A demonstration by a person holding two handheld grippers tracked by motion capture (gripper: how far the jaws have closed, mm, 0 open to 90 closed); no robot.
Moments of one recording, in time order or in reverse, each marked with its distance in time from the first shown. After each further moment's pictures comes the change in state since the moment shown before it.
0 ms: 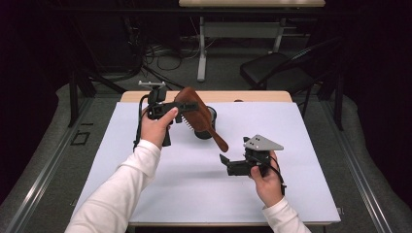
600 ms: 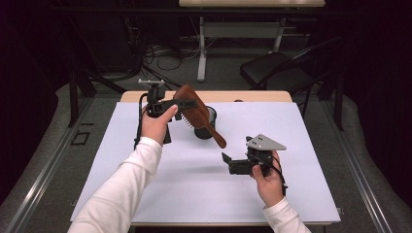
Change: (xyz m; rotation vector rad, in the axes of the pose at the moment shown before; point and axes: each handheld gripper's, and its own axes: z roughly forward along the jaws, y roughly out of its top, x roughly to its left) left arm 0.004 0.007 0.002 -0.031 0.055 -0.016; right arm -0.004 -0.001 -0.003 -0.007 -0.033 0.019
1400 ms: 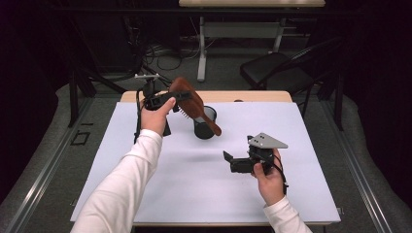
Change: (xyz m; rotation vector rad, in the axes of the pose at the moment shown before) left arm 0.009 0.016 -0.001 -0.109 0.078 -0.008; right arm -0.005 0.001 0.001 0.001 0.002 0.020
